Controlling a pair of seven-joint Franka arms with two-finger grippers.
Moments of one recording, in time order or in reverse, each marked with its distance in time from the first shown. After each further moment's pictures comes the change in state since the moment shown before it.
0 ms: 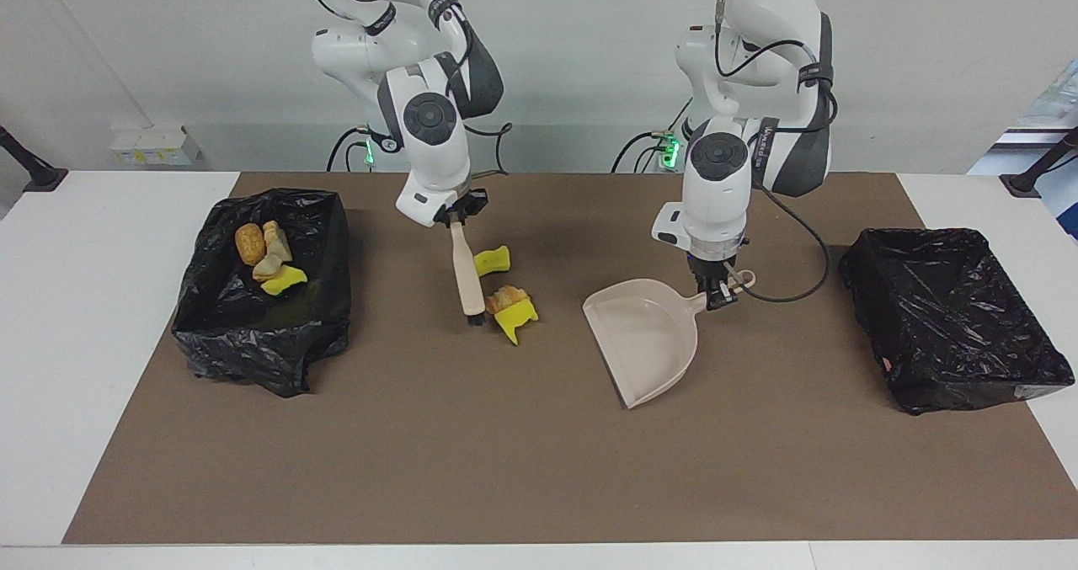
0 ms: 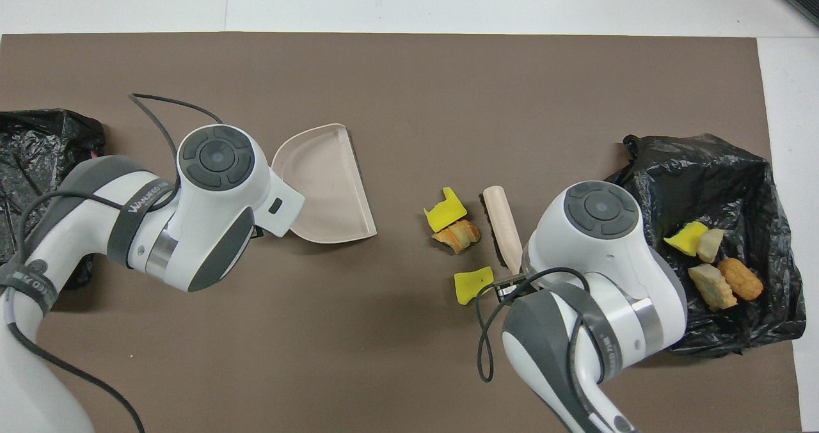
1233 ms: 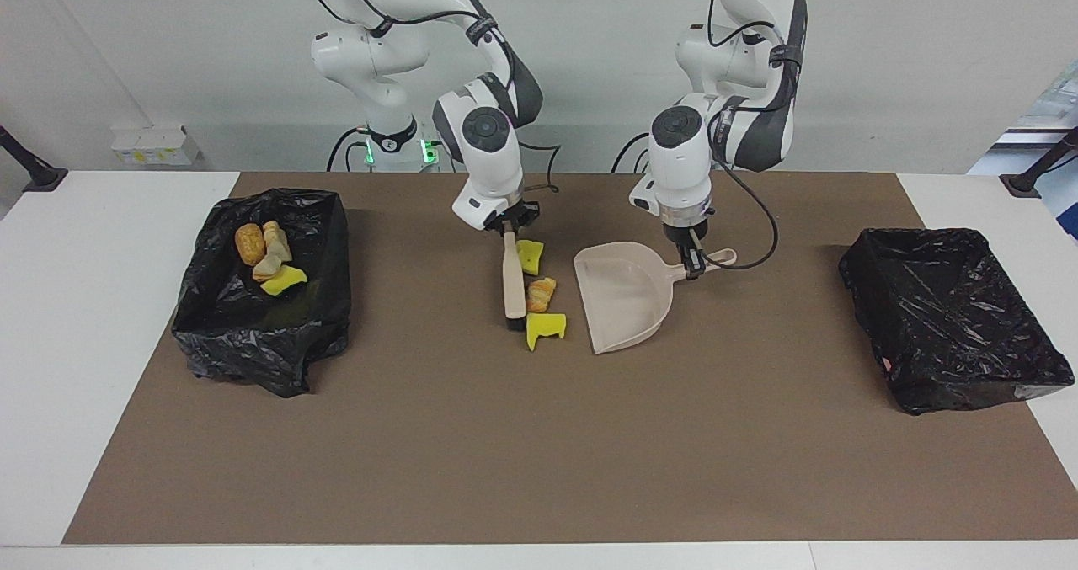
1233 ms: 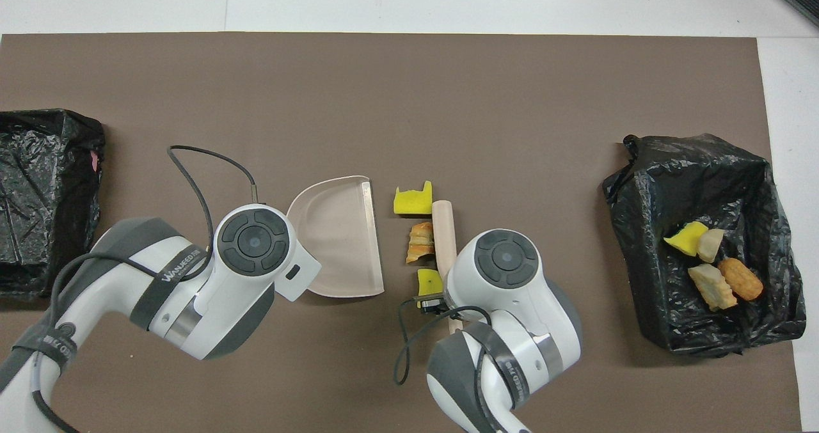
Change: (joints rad) left arm -0.080 -0.137 -0.008 -0.223 0.045 0.051 0.008; right arm 0.222 0.141 0.012 -0.020 0.097 0.300 0.277
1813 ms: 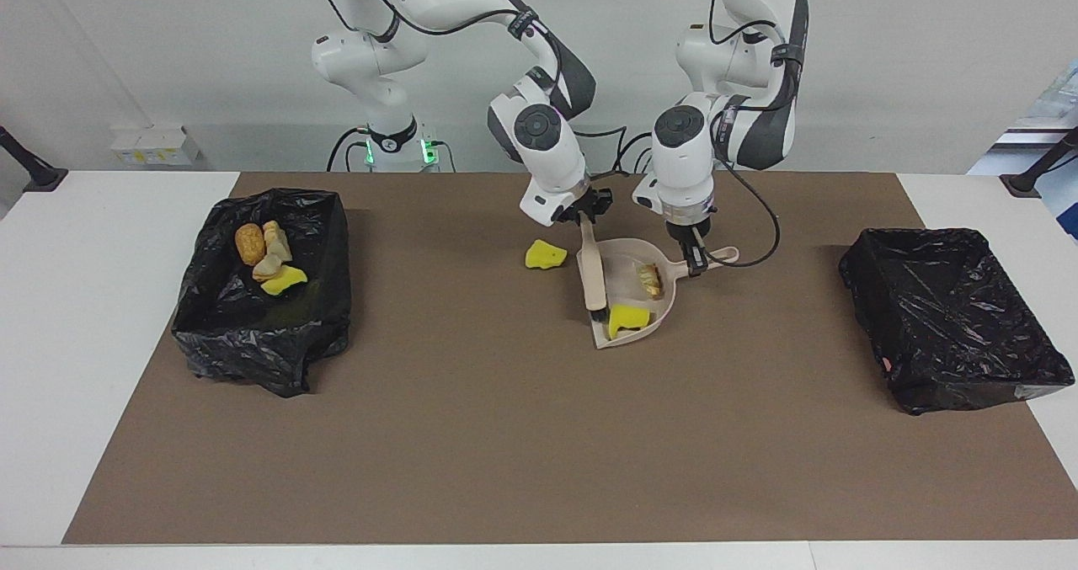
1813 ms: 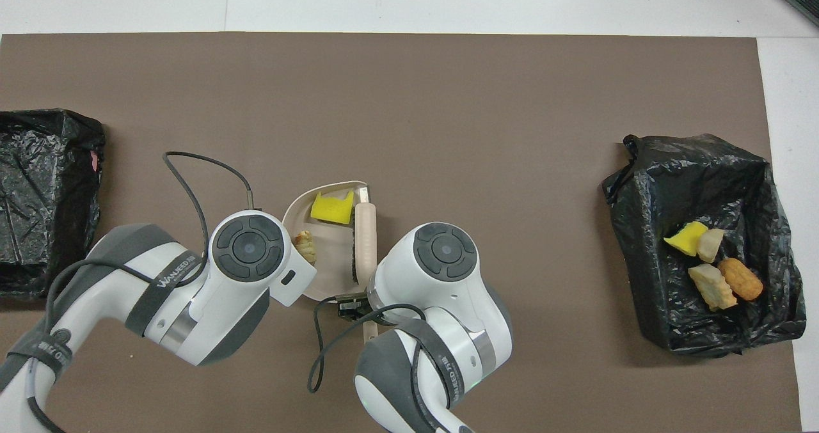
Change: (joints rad) left arm 0.003 -0.017 0.005 -0.028 0.001 0.006 0.005; right arm 0.124 0.102 0.000 0.184 0.237 0.020 0.033
